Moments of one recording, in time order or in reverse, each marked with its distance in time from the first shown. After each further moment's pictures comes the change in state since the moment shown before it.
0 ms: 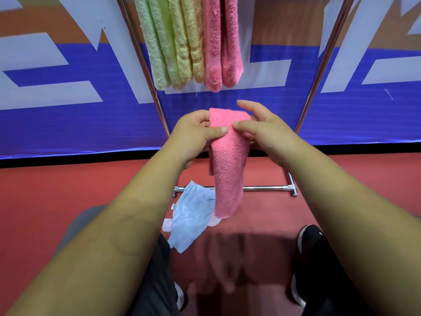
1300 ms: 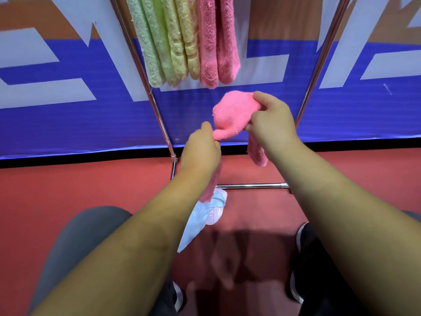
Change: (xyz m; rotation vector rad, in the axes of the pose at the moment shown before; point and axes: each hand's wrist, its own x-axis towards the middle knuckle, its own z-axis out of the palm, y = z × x) left_hand 0.010 -0.044 0.033 0.993 0.311 0.164; right_hand 0.000 -0.013 0.008 -0.085 0.439 -0.014
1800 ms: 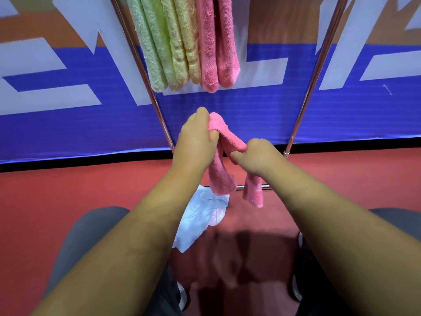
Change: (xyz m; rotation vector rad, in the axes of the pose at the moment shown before) left_hand 0.000 0.008 -0.036 -0.108 0.156 0.140; right_hand -0.013 0.043 0.006 -0.970 -0.323 0.033
